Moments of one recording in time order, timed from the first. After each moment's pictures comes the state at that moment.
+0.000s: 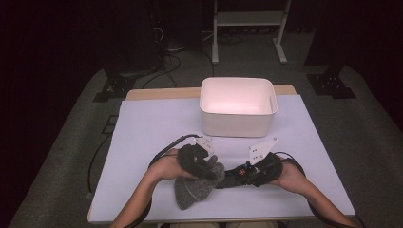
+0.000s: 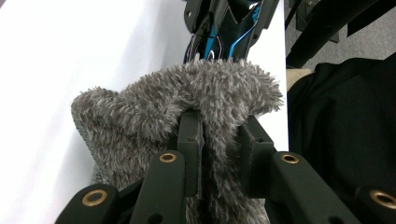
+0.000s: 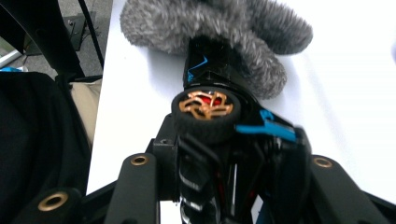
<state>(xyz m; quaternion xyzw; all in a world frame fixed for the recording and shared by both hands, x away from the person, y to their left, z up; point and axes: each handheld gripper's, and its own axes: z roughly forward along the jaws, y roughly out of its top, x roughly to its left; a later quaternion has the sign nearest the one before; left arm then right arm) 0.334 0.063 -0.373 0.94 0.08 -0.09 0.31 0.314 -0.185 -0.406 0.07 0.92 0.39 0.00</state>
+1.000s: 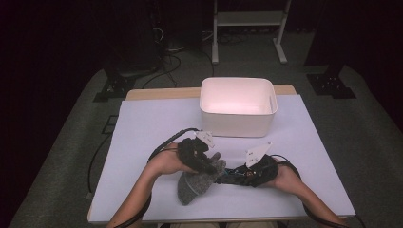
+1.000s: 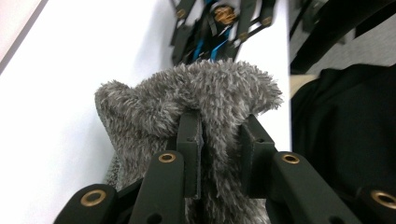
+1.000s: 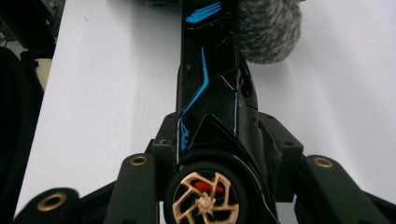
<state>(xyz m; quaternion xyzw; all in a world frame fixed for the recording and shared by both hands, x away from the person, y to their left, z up) 0.343 0.065 -0.360 0.95 0.09 -0.07 0.30 0.325 -0.182 -0.438 0.08 0.93 0.37 0.02</state>
